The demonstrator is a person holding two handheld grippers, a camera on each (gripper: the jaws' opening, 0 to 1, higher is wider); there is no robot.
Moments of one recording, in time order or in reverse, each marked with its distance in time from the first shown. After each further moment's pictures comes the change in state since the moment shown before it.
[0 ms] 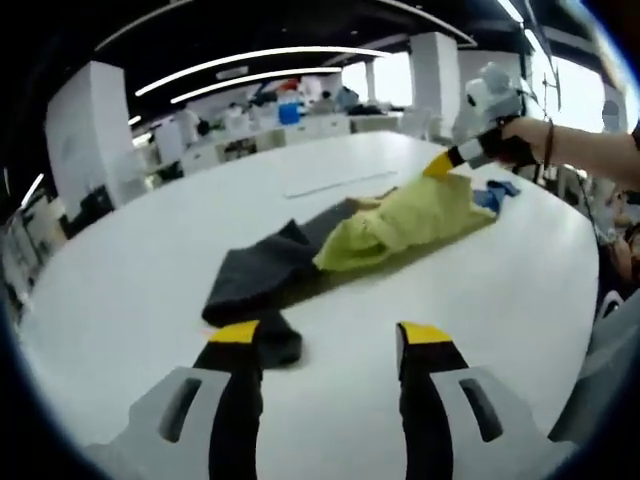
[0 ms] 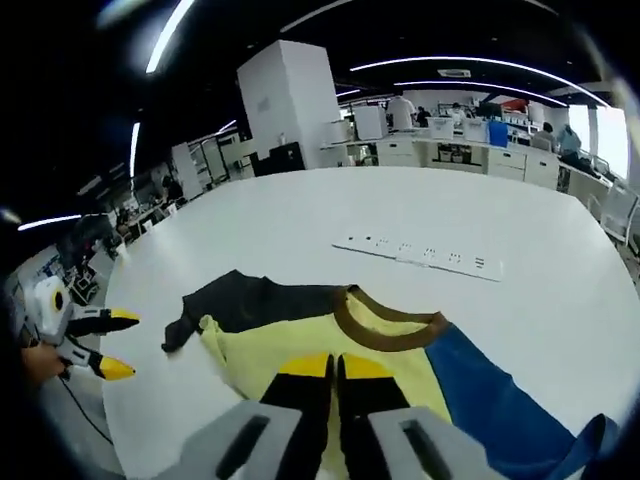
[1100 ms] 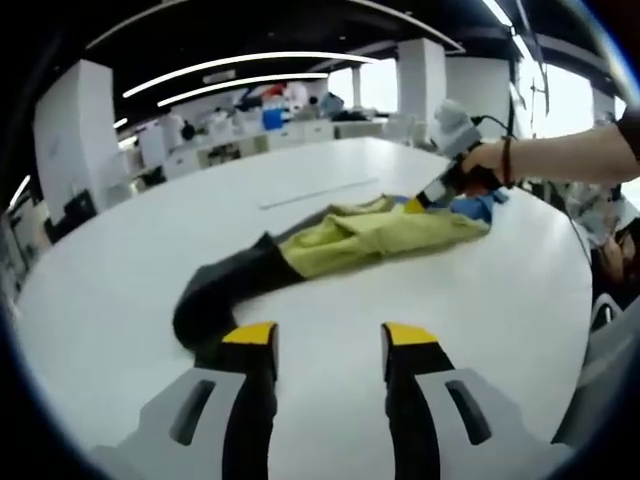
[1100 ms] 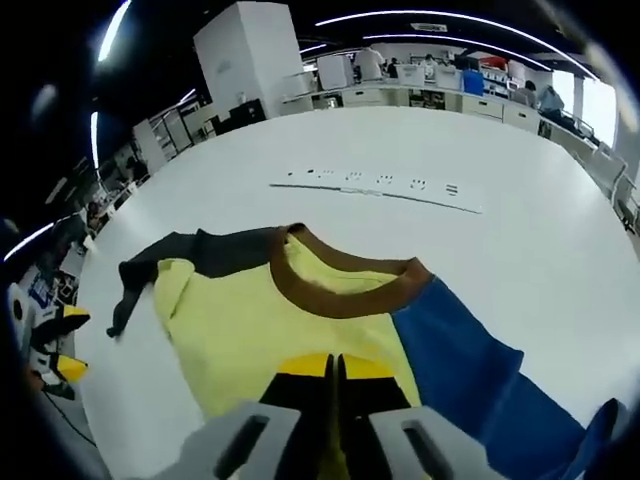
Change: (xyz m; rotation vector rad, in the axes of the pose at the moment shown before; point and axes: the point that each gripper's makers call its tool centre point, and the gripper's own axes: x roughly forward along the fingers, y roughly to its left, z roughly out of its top) left arm 0.029 -0.029 0.017 0.016 -0.030 -0.091; right arm 0.034 -0.055 -0.045 0.104 0.197 -0.114
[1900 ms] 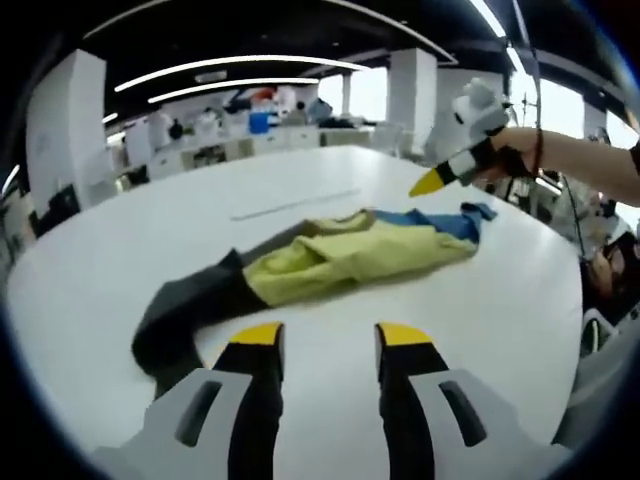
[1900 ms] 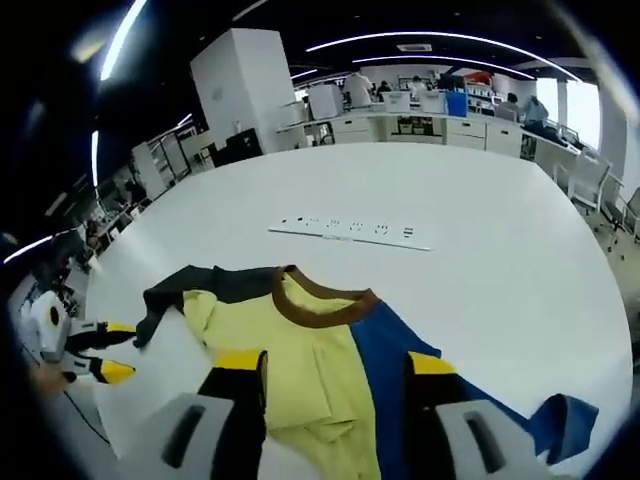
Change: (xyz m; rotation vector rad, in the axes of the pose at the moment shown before) left arm 0.035 -0.028 0.022 -0.034 -0.031 -0.083; right arm -0.087 -0.012 0.014 -0.021 -0.119 -0.006
